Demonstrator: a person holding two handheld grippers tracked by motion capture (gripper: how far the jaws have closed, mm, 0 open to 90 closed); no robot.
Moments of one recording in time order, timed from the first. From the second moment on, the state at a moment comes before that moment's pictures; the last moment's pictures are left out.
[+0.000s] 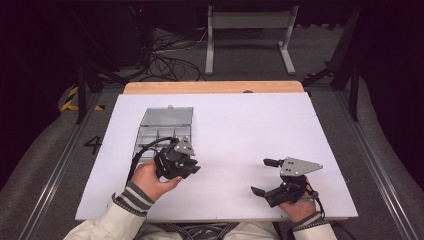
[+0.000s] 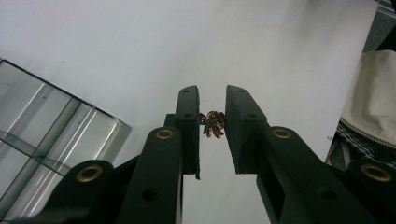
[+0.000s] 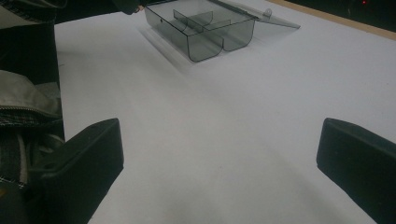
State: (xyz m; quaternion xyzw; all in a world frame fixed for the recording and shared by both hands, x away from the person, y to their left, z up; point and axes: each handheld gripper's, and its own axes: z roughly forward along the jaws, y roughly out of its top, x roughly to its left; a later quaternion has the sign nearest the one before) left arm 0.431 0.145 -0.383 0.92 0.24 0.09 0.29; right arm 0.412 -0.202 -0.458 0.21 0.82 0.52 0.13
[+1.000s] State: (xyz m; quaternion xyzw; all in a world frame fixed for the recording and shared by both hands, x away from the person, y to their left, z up) left arm 0.463 0.167 -0.368 0.89 0.29 0.08 0.33; right arm 0.412 -0.201 -0.459 0.21 0.82 0.52 0.13
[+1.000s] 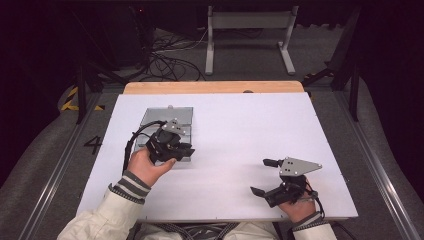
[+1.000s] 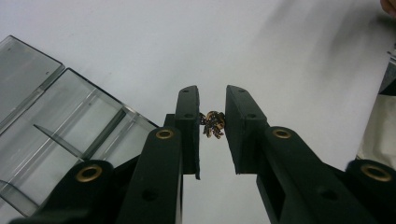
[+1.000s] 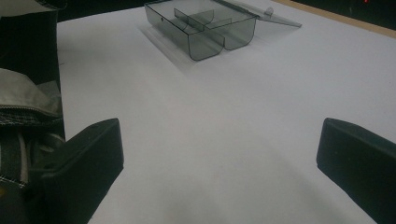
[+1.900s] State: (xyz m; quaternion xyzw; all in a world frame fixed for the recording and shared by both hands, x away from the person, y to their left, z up) left arm 0.489 0.178 -0.368 0.87 0.34 0.12 0.34; right arm 0.412 -0.201 -0.459 0.21 0.82 0.52 0.12
